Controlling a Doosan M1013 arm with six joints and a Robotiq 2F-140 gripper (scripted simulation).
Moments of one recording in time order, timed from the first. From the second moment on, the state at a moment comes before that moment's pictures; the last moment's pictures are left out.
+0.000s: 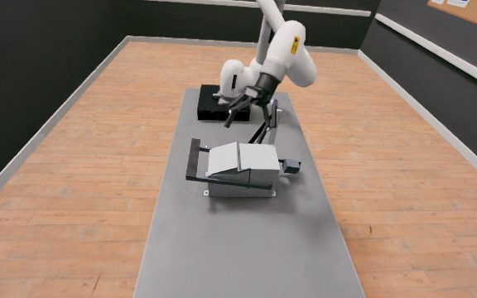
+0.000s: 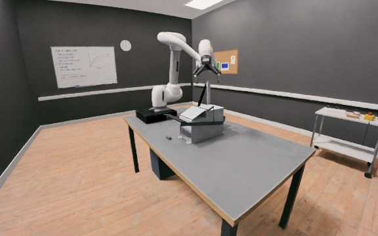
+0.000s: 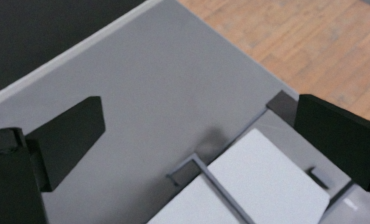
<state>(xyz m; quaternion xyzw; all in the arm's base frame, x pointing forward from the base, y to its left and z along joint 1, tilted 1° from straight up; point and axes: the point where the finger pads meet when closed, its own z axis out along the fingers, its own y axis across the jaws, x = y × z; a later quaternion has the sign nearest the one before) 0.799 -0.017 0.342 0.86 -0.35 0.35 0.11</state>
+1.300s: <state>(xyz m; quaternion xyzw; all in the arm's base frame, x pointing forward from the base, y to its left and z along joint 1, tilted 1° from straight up) 0.745 -0.013 0.398 0.86 -0.35 0.35 0.11</state>
